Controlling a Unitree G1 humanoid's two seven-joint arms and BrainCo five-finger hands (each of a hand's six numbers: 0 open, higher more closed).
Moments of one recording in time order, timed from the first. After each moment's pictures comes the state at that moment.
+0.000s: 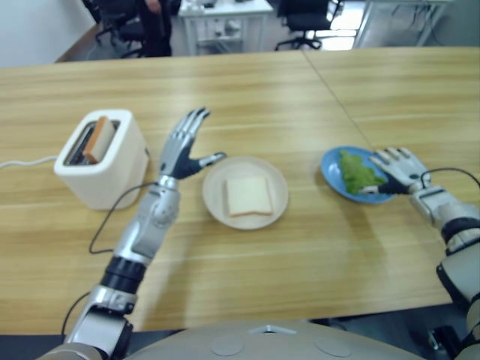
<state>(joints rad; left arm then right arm) -0.25 0.30 -0.19 0.04 0.68 -0.25 0.29 -0.68 -0.85 0.55 1.26 -1.11 -0.28 -0.54</state>
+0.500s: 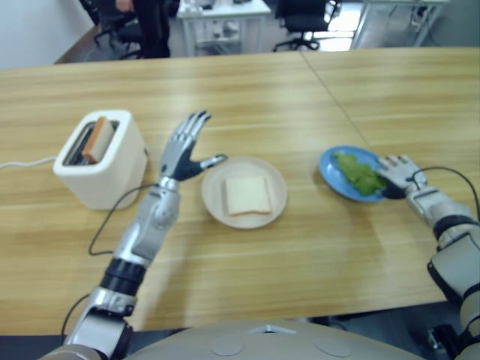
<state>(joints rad) -0.23 0.30 -0.19 0.03 0.69 -0.24 0.27 -0.71 -0.82 0.66 1.34 -1.09 -0.23 -0.45</state>
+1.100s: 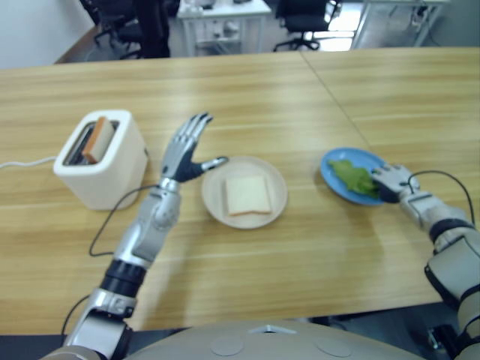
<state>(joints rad) -0.23 0.30 -0.20 0.02 0.70 -0.23 0.26 -0.68 -0.81 0.64 1.32 -0.98 -0.30 -0.45</state>
